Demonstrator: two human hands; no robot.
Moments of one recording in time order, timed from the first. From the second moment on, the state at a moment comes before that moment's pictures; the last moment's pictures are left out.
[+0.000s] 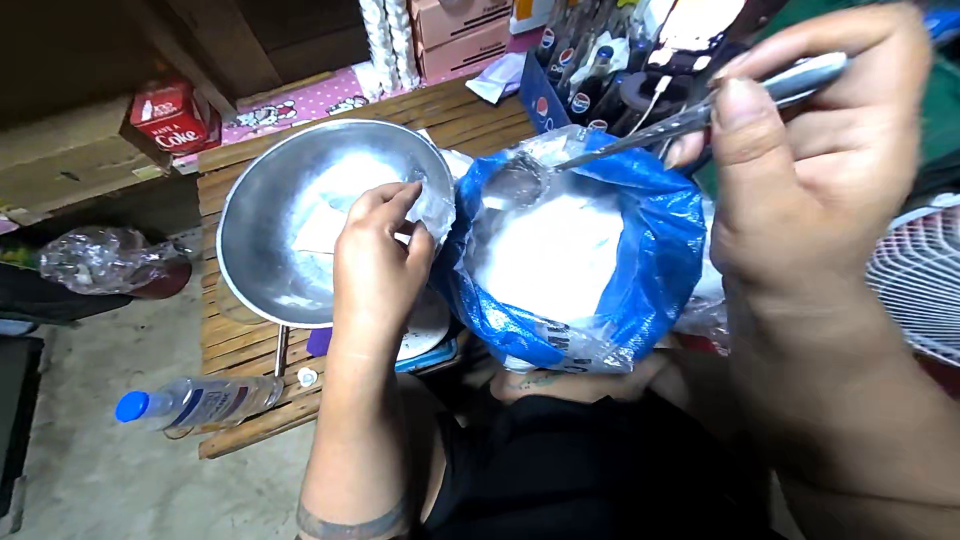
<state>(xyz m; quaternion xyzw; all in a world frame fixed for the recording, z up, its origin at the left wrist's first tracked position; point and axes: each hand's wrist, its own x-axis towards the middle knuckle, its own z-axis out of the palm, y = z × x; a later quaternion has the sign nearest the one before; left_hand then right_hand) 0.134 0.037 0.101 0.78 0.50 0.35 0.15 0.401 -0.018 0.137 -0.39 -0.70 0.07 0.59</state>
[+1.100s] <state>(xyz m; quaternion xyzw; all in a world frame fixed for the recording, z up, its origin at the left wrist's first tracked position) 0.134 0.036 0.103 0.78 0.51 0.32 0.12 0.441 -0.017 0.006 -0.70 -0.56 0.22 0.38</state>
